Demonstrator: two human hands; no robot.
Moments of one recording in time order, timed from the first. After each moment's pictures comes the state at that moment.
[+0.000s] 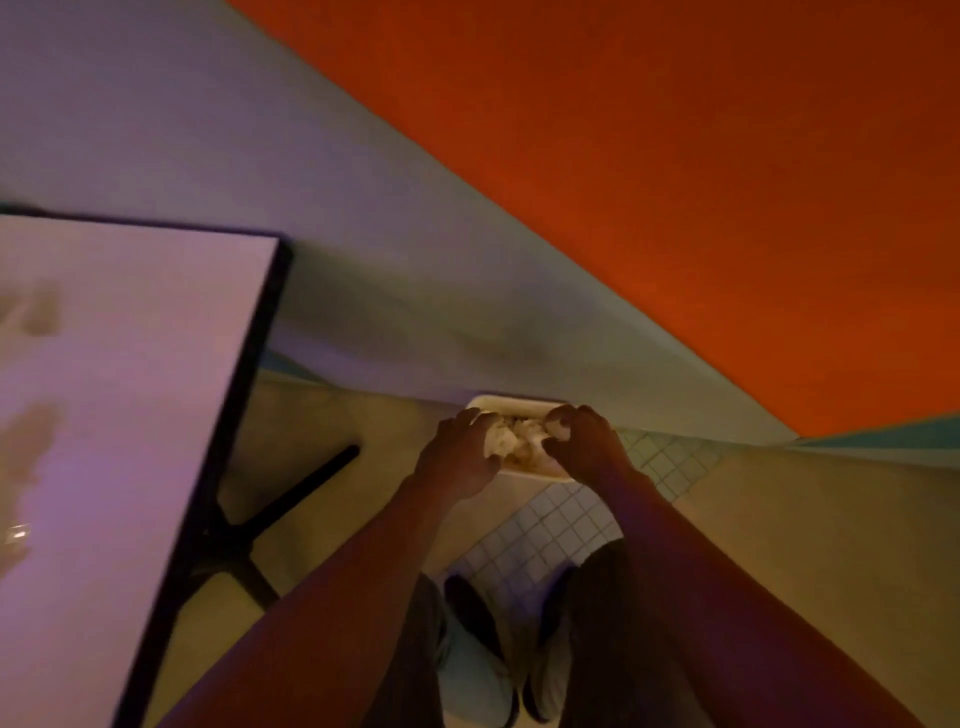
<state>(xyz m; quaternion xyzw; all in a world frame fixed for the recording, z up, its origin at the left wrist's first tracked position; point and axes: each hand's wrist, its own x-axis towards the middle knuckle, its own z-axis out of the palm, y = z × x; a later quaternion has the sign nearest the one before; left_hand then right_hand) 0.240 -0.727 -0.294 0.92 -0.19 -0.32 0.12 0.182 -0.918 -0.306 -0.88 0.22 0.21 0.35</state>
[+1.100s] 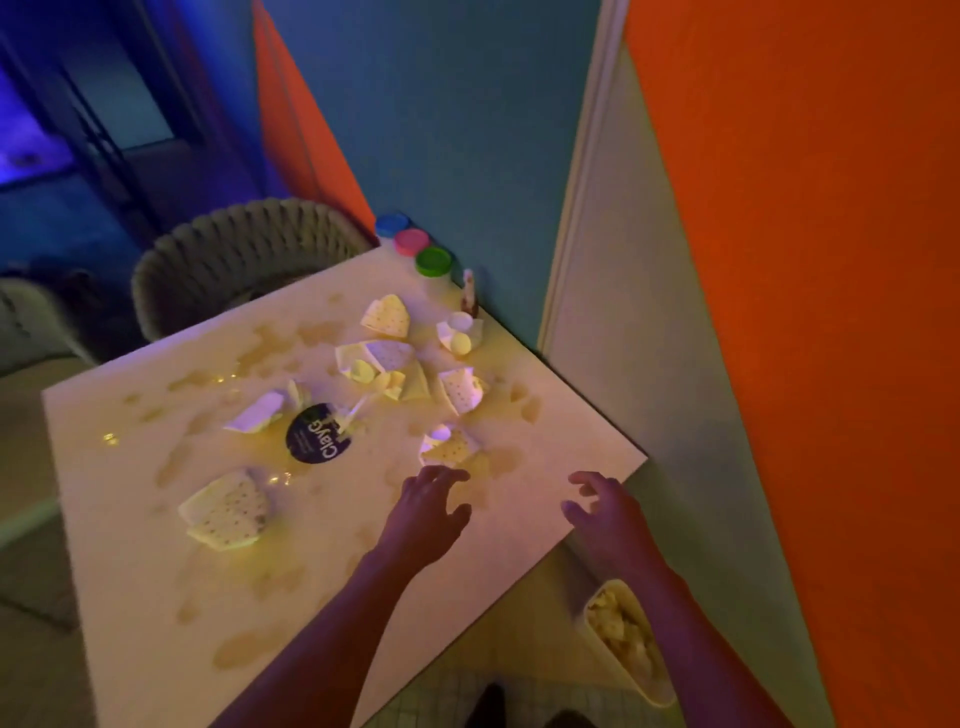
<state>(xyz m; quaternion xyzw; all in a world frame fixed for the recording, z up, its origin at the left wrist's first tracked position) 0.141 -0.411 0.046 0.94 0.17 -0.07 0.30 0.239 -0.656 0.045 -0.91 -0.11 0.15 0.37</state>
